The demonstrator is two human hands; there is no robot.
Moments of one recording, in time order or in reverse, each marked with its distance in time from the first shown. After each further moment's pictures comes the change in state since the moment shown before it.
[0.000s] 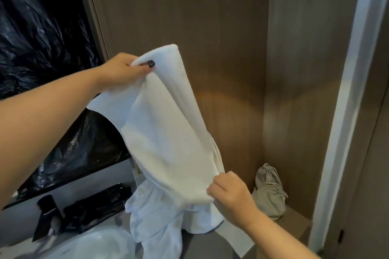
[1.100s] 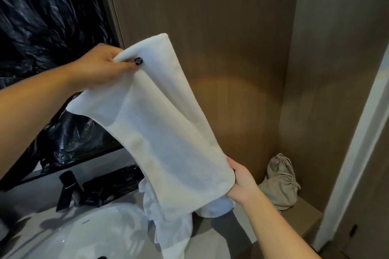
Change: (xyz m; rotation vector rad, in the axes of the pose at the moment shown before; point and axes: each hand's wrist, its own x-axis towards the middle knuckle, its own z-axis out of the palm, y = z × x) left_hand -0.052 -0.029 -0.026 0.043 0.062 -0.056; right_hand 0.008 0.012 0.046 1.987 0.012 1.830
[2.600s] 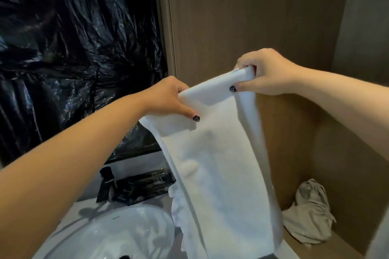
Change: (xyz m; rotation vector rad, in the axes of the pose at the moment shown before) left_hand -0.028 -0.017 0.008 0.078 -0.236 0.103; right_hand -0.090 -0.124 0.267 -2.100 -0.351 -1.298
